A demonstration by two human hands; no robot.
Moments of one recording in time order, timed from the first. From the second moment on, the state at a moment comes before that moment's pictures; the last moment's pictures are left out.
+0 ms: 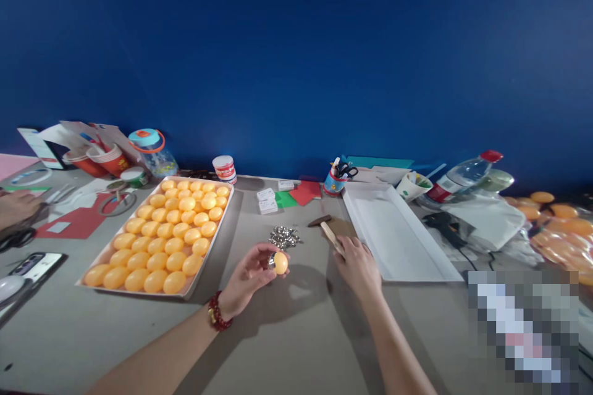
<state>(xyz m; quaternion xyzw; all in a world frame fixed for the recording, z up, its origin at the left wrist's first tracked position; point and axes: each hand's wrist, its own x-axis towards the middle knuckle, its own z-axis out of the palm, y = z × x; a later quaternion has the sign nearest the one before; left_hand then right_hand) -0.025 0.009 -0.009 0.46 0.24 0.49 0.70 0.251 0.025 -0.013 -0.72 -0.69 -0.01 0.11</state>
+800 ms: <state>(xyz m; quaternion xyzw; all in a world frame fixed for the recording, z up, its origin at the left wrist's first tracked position) -0.018 0.003 -0.023 0.42 0.24 0.38 0.79 0.172 -0.010 0.017 -0.39 -0.80 0.21 0.41</state>
